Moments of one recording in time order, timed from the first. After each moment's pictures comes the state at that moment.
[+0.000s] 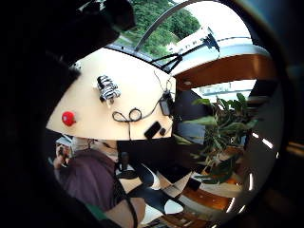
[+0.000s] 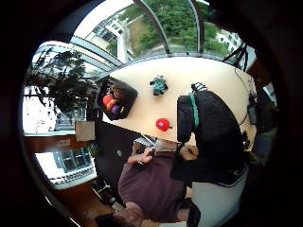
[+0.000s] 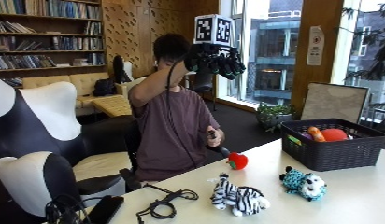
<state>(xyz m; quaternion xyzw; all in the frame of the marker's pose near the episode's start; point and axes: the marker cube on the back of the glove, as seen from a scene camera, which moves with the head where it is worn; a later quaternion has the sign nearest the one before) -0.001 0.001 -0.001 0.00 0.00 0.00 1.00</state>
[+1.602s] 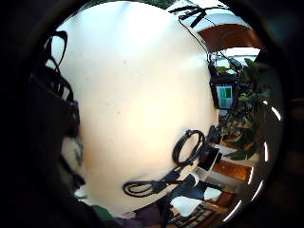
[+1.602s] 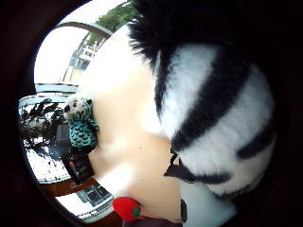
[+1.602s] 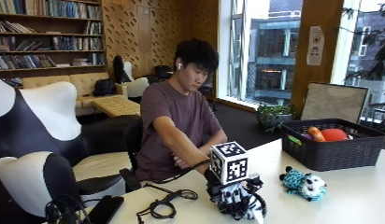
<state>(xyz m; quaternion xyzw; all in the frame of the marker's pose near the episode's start) 0.033 -0.139 0.371 -0.04 -0.06 0.20 0.98</state>
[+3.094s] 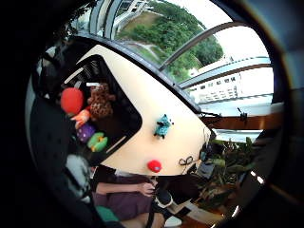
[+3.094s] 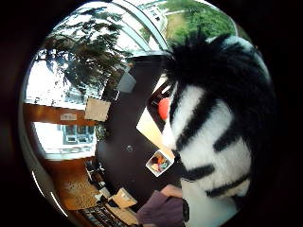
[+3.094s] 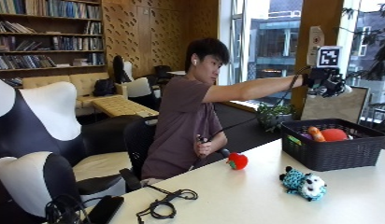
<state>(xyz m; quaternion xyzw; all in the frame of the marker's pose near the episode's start) -0.541 -0.191 0.043 0.03 -0.01 -0.14 0.99</state>
